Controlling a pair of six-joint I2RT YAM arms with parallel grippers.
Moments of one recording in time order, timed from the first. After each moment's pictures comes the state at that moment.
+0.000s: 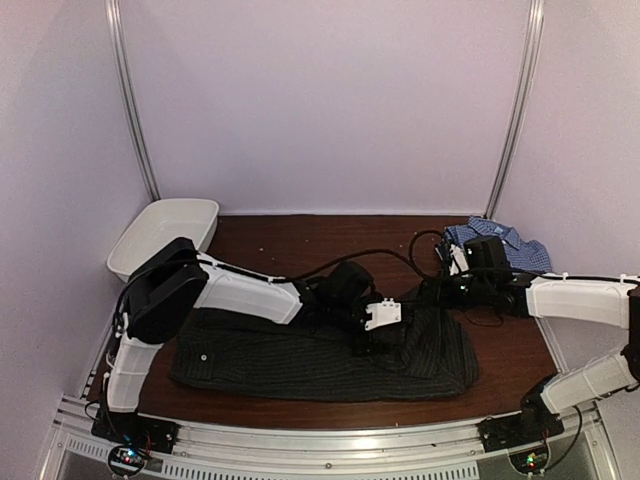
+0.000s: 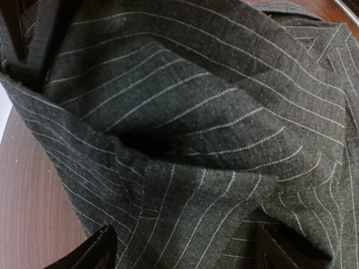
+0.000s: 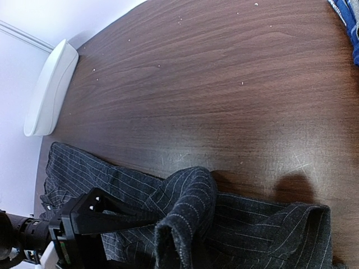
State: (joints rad) left arm -1.08 2.23 1.52 0.01 0.22 0.61; right arm 0.46 1.27 0.63 -0.02 -0.21 0.64
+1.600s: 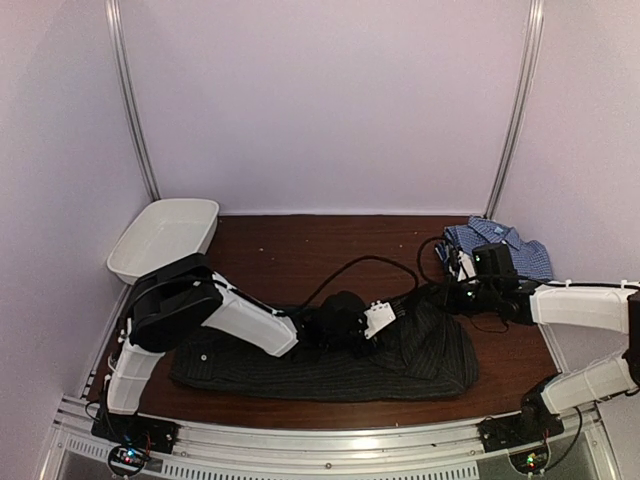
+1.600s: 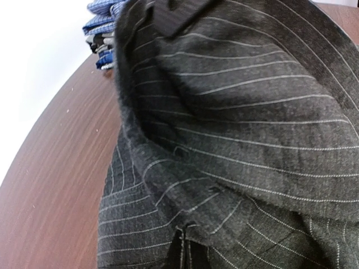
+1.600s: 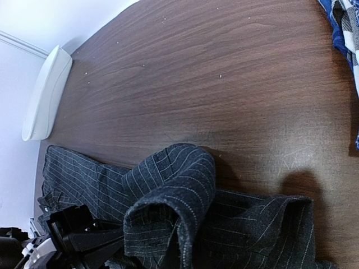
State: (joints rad) left arm -1.15 2.26 1.30 0.49 -0.15 0.31; right arm 0.40 1.25 0.55 0.03 -0.24 0.64
